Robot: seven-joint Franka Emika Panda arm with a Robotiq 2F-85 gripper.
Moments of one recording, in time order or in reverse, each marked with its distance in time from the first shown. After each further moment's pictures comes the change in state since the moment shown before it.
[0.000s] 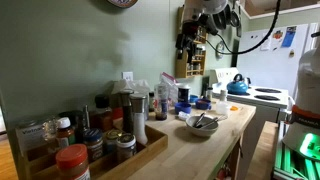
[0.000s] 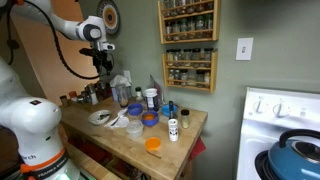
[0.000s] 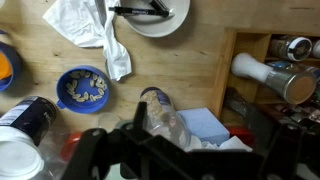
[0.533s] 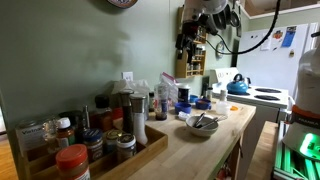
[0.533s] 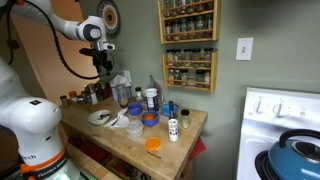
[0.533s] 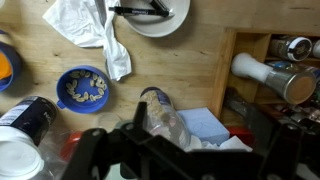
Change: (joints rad) arm 0.000 0.000 0.000 0.000 0.000 0.000 0.000
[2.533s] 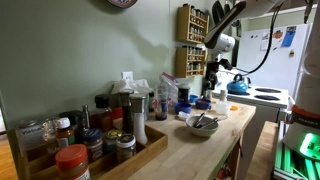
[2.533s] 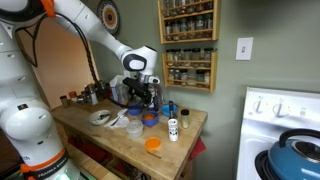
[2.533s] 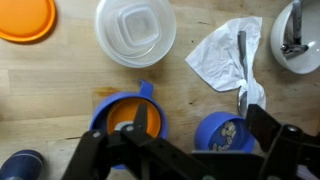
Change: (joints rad) arm -0.303 0.264 -0.358 -0.135 0.091 0.058 -0.744
